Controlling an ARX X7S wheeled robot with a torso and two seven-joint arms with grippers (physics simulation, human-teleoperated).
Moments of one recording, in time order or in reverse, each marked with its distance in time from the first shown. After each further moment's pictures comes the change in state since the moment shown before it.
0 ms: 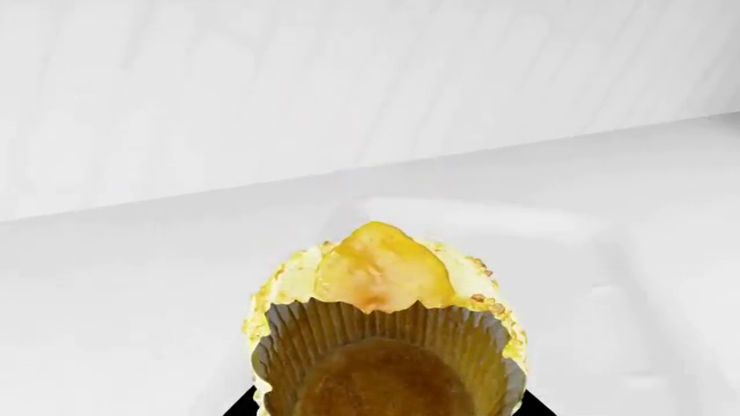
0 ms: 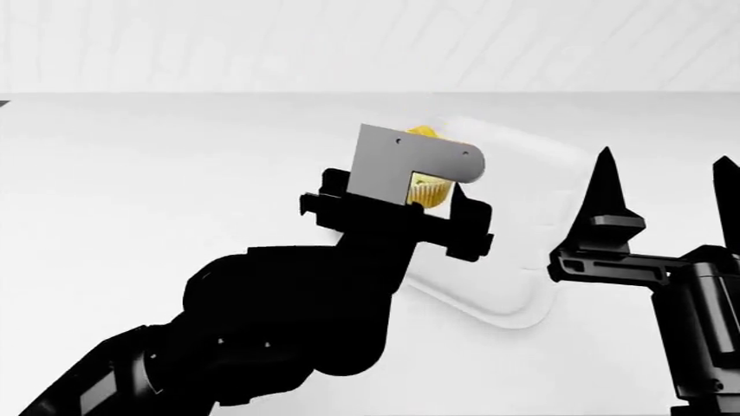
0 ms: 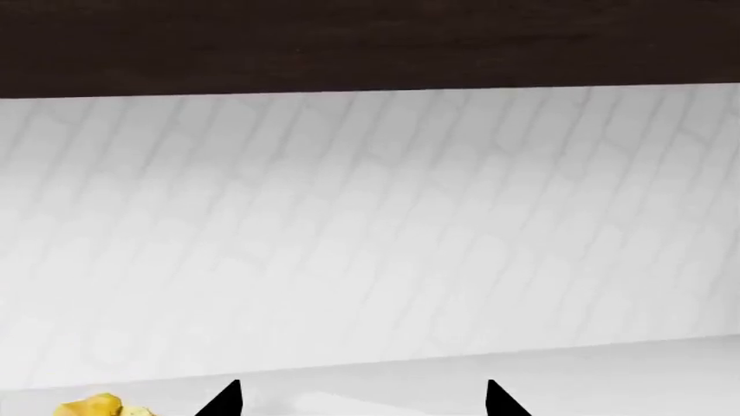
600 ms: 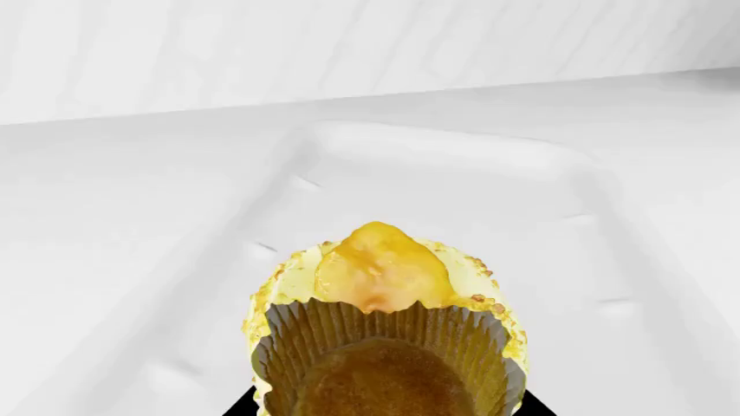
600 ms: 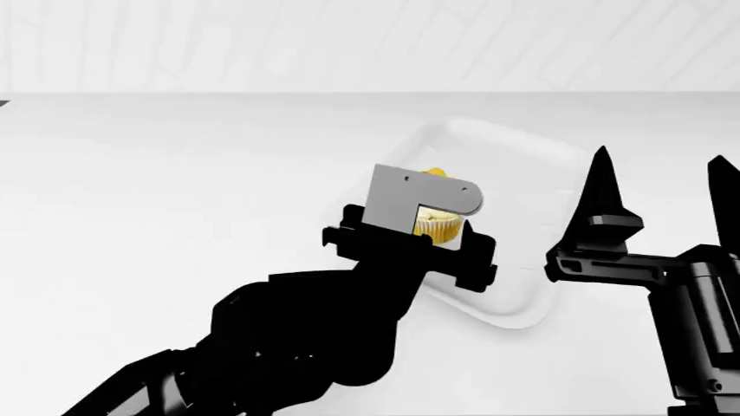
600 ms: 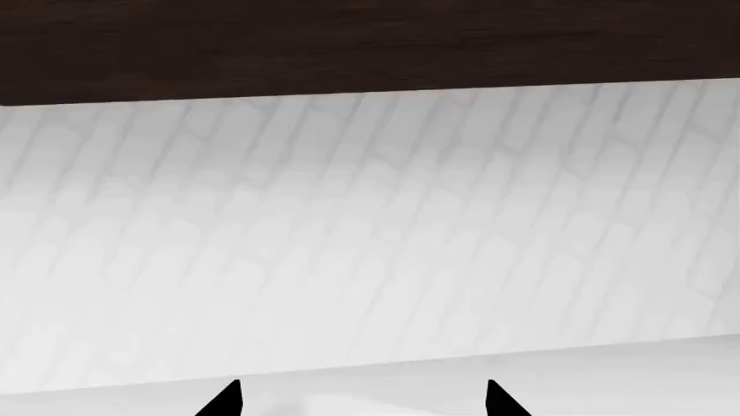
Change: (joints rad) left arm 0.093 0.024 0.047 -0.111 0.051 0.089 0.145; right arm 0.005 0.012 -0.027 0.004 0.004 -0.035 0.007
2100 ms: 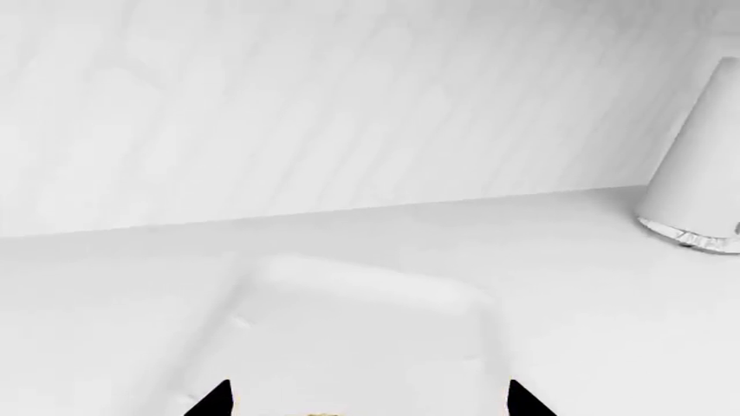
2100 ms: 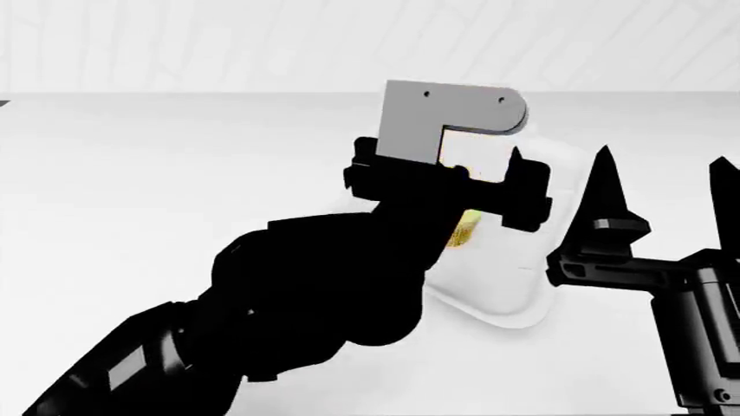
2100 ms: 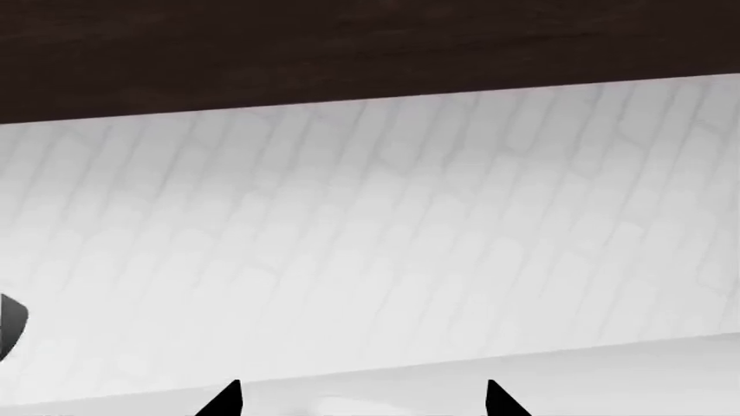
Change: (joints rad) left arm -0.168 0.063 -0.044 0.027 -0.090 0.053 -0.024; right arm -0.013 0.067 -0.068 -0.004 0.004 -0.120 0.044
